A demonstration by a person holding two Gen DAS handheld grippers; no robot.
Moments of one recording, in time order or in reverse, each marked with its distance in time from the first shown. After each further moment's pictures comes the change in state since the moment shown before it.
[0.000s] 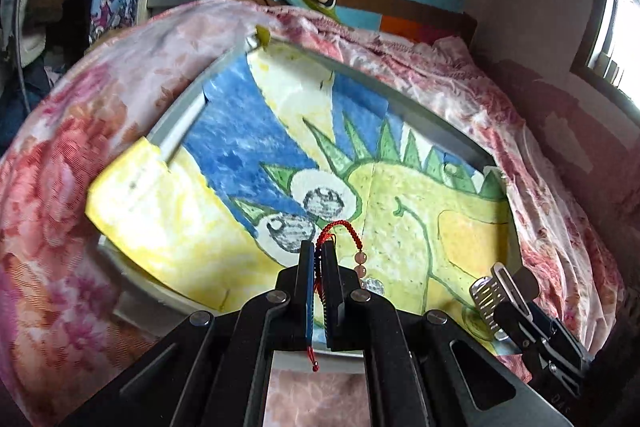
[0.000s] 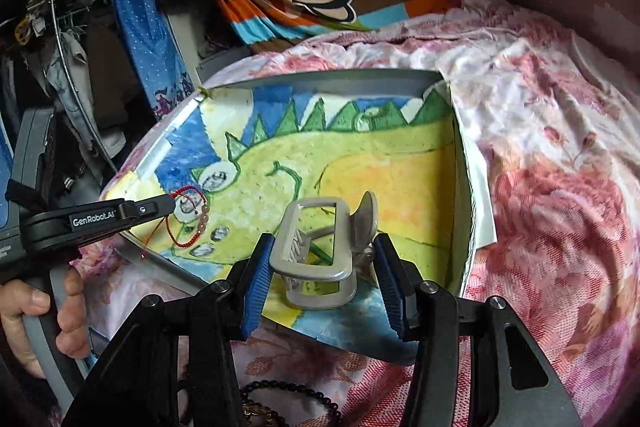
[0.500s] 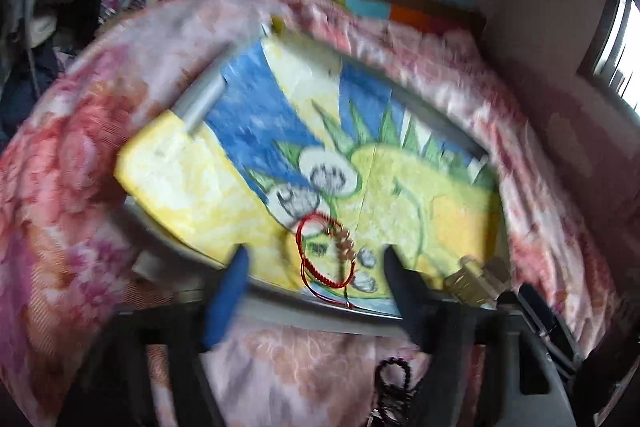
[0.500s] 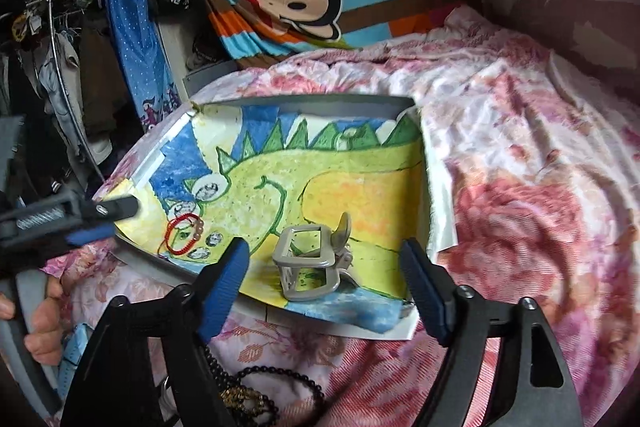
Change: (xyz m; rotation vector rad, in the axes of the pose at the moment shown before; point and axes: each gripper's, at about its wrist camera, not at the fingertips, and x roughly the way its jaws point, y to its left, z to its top) left arm -0.039 0.007 -0.009 -0.052 0.000 -0.005; right arm -0.048 0.003 -0.001 -0.017 -0.104 -0.075
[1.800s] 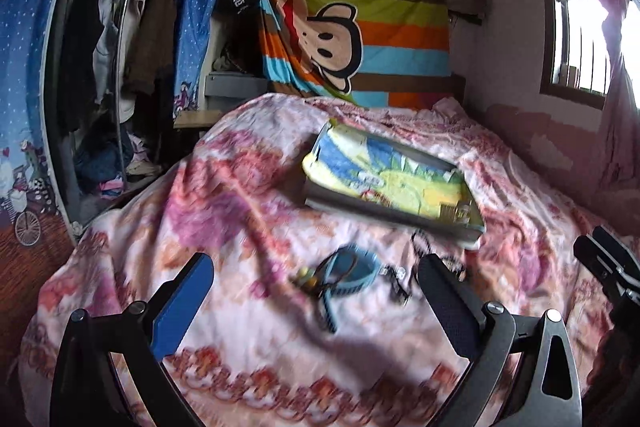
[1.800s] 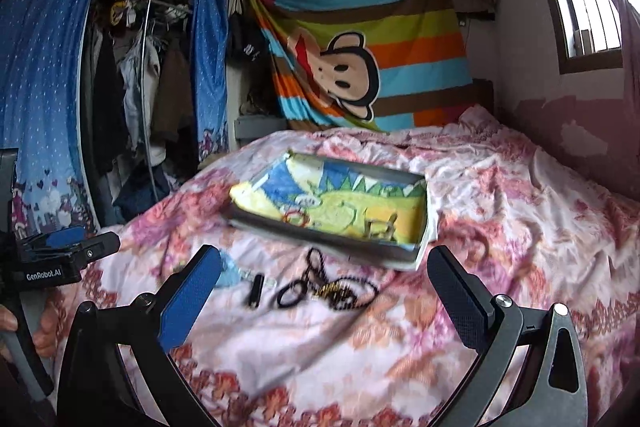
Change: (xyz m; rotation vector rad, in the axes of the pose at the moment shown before) left arm -0.228 0.070 -0.160 0.154 -0.342 0.112; right arm -0.233 0.072 -0.094 -0.193 -0.236 0.021
